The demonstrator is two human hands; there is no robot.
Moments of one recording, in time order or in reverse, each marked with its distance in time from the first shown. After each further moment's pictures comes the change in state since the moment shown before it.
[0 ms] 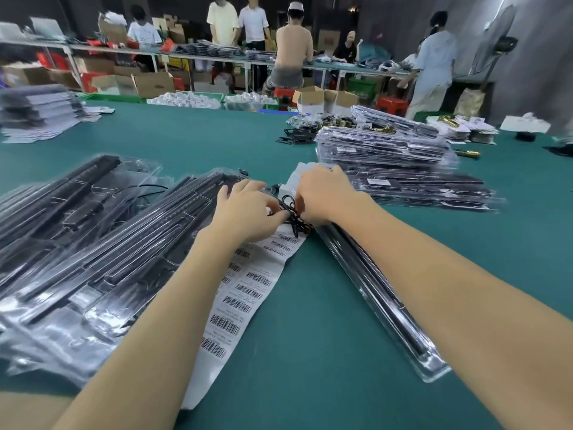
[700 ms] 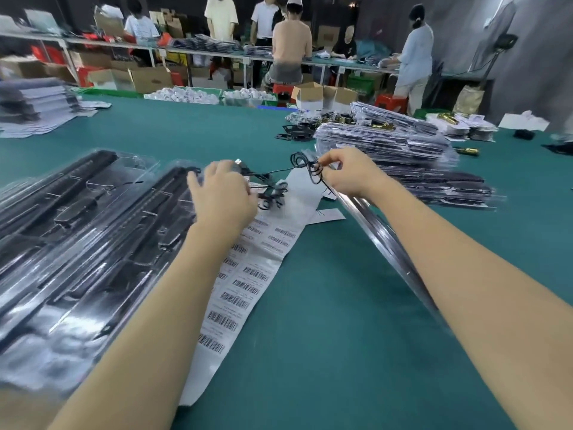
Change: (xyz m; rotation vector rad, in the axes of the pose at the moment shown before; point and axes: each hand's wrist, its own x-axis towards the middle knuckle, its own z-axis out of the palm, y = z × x) left_hand 0.002 -0.011 -0.006 0.101 0.267 -0.221; right_hand -0.009 0.054 -0.002 0.885 0.151 0.244
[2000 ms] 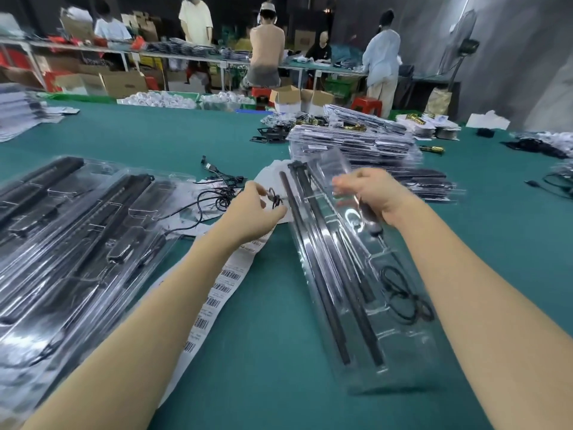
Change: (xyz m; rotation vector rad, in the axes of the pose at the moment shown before) left_hand -0.017 0.054 0.017 -0.724 -0.386 0.040; right_hand -0.055 0.050 -0.042 0.663 -0.019 0.416
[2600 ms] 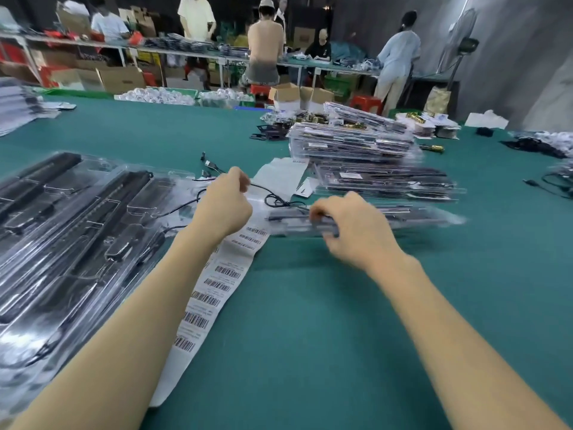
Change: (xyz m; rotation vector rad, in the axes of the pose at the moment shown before) left_hand 0.011 -0.019 -0.023 0.236 0.241 0.115; right_hand -0.055 0.033 0.044 -1.075 0.152 -0.596
